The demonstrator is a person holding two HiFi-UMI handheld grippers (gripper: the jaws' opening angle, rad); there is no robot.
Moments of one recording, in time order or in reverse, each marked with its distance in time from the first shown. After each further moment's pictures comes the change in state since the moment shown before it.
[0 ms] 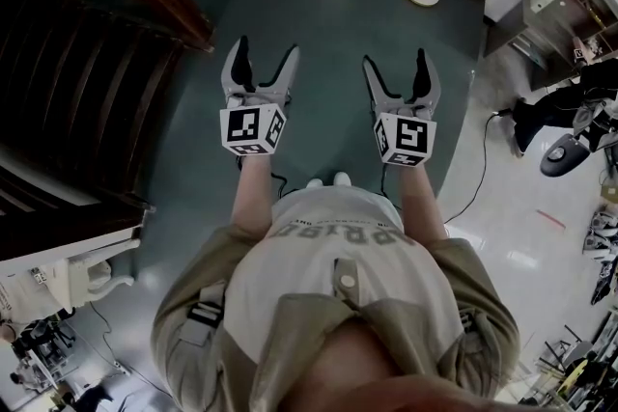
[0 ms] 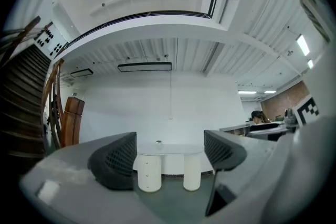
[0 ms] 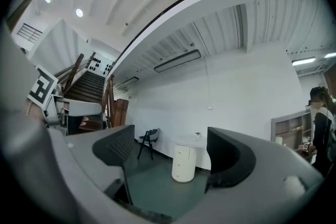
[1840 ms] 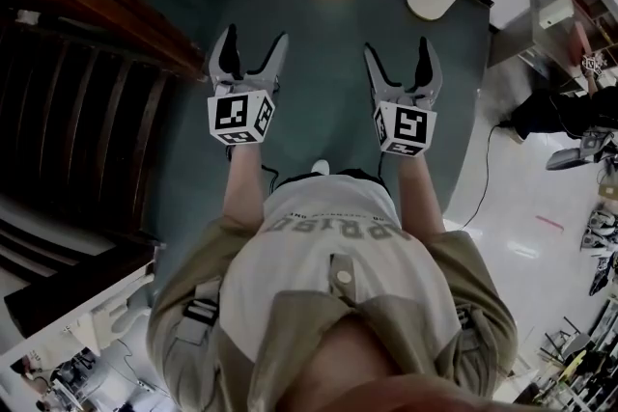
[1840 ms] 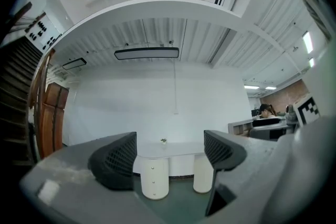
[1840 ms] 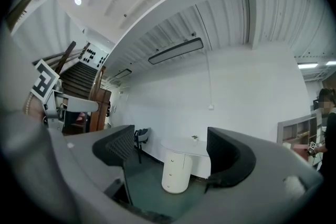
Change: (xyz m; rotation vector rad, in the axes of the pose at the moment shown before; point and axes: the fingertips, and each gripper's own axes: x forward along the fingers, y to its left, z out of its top) left arm 0.227 0.164 -0.039 0.003 0.047 -0.037; right arm 0.262 -0.019 -0.028 -0.051 0.010 -0.066
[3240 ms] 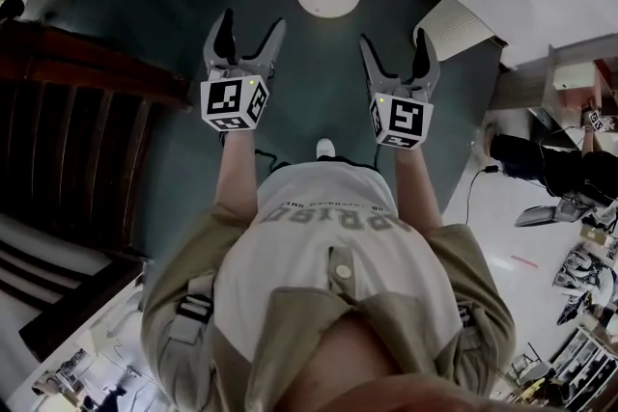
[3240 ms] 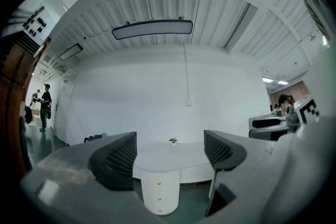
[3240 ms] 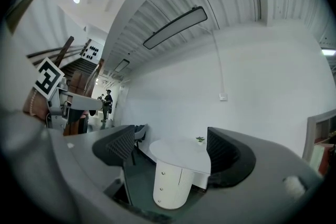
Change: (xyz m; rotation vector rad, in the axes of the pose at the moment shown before) left arm 0.353 0.097 -0.053 -0.017 0.057 0.055; right arm 0.355 -0.120 -0.067 -0.005 0.042 0.090
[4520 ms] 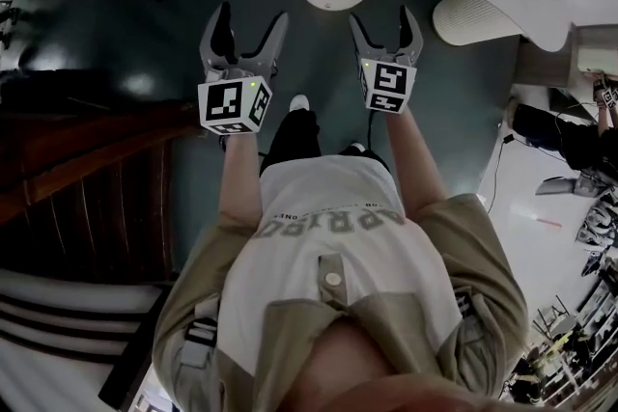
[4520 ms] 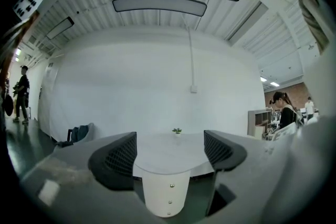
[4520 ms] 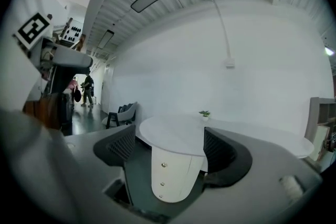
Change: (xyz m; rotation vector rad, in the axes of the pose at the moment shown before) left arm 0.177 0.136 -0.076 -0.024 0.095 -0.141; right arm 0.243 0.033 -0.168 0.043 0.236 -0.134
